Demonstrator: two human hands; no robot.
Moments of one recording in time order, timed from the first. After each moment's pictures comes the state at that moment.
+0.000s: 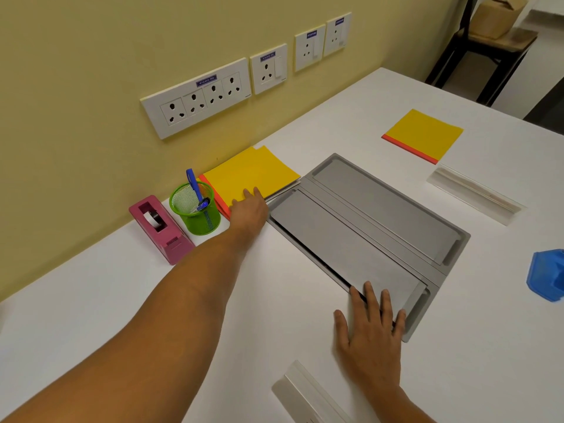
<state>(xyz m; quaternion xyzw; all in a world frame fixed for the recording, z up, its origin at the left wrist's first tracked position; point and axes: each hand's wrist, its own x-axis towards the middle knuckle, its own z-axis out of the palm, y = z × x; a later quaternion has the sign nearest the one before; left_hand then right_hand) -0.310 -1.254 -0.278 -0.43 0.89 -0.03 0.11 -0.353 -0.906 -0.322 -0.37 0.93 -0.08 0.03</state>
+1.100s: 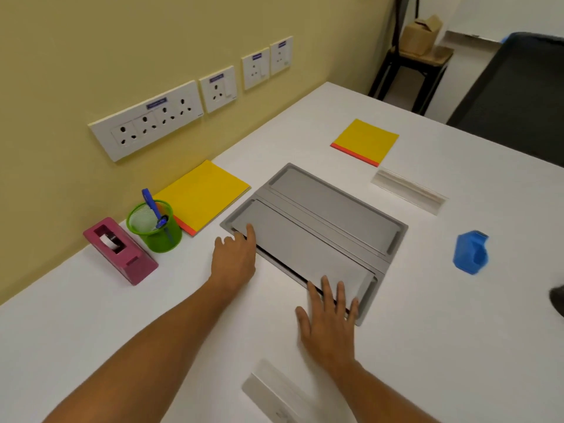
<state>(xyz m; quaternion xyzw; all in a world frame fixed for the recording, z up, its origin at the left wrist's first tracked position) -0.291 -1.137 -0.248 -0.35 0.93 -0.05 0.09 -0.355 -0.906 -0.311 -0.37 0.92 -0.07 0.10</state>
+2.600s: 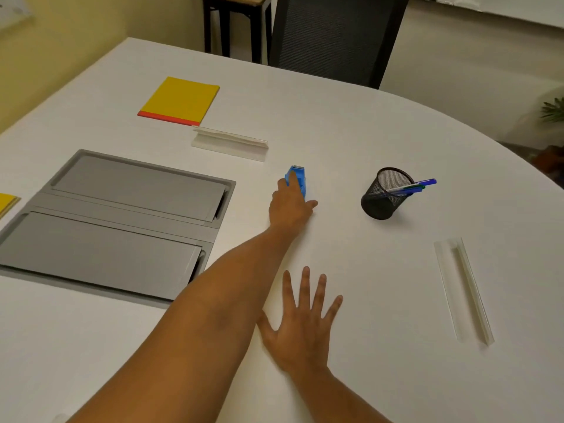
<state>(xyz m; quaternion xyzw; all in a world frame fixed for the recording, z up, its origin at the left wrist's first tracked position) -0.633 -0.810 -0.260 -0.20 0.91 0.36 -0.03 -0.435 -0.701 -0.314 -0.12 0.99 -0.06 0.03</state>
